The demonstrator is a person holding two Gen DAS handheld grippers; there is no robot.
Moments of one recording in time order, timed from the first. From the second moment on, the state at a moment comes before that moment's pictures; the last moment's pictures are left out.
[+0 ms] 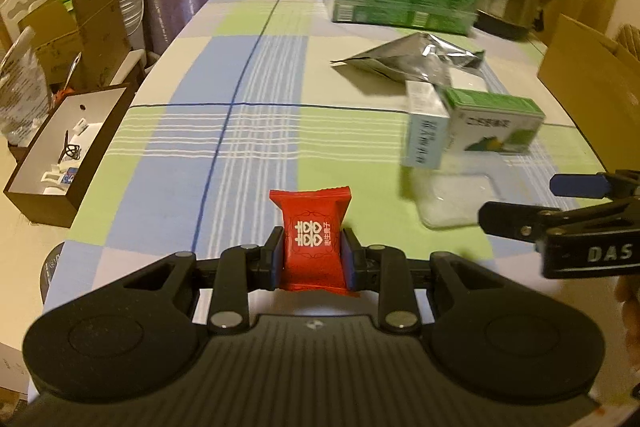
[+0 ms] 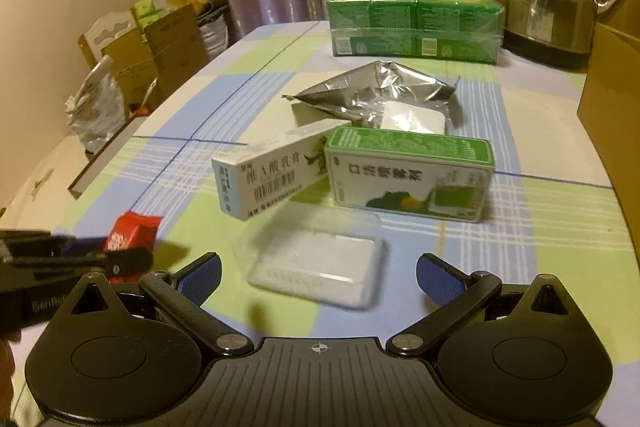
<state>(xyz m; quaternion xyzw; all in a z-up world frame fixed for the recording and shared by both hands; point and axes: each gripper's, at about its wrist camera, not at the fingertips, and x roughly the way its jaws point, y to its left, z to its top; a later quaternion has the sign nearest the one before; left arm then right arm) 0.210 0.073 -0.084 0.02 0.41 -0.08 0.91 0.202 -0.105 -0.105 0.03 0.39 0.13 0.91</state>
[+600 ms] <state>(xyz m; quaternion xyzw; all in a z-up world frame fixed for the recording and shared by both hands) 0.224 0.082 -0.098 -0.03 0.40 -0.08 0.91 0.222 -0.072 -0.125 -0.04 0.39 0.08 0.92</state>
